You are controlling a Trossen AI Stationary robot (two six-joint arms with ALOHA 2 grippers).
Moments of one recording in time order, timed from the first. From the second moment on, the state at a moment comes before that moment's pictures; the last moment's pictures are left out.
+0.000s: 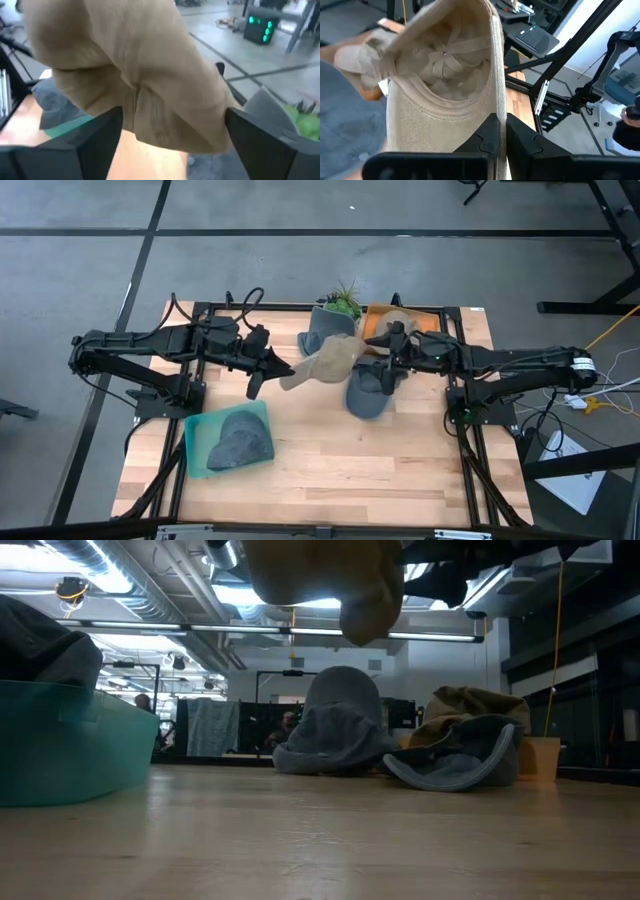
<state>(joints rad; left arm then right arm) 0.02 1.07 1.13 -0.37 0.10 -0.40 -0.09 0.99 0.75 0.05 0.16 0.07</state>
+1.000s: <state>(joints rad) 0.00 1.07 1.13 -0.33 0.09 -0.33 -0.09 1.00 0.75 0.23 0.18 0.11</state>
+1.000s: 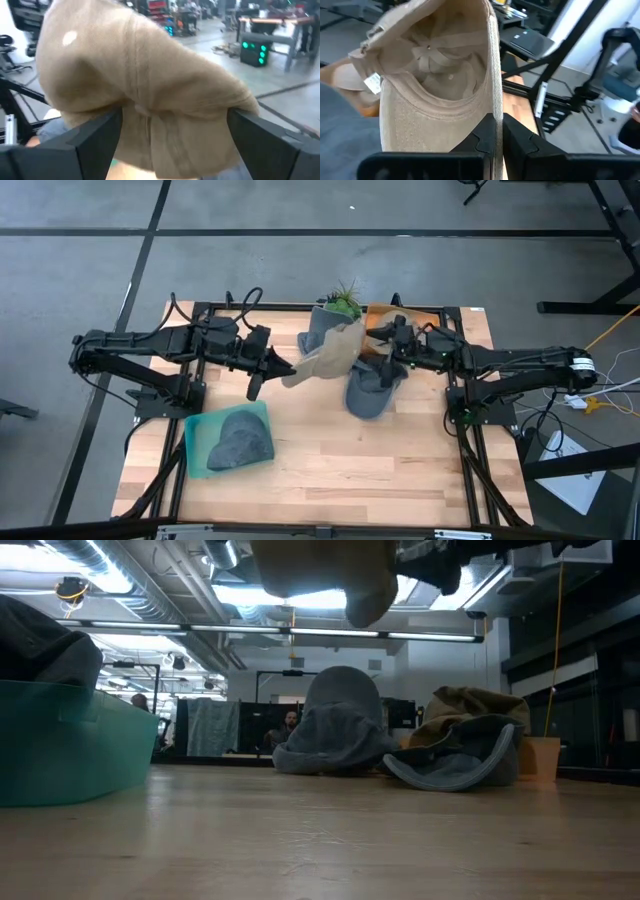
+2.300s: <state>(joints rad) -0.05 1.08 1.13 -0.31 0.08 -0.33 -0.07 1.13 0.75 0.52 -0.26 0.00</state>
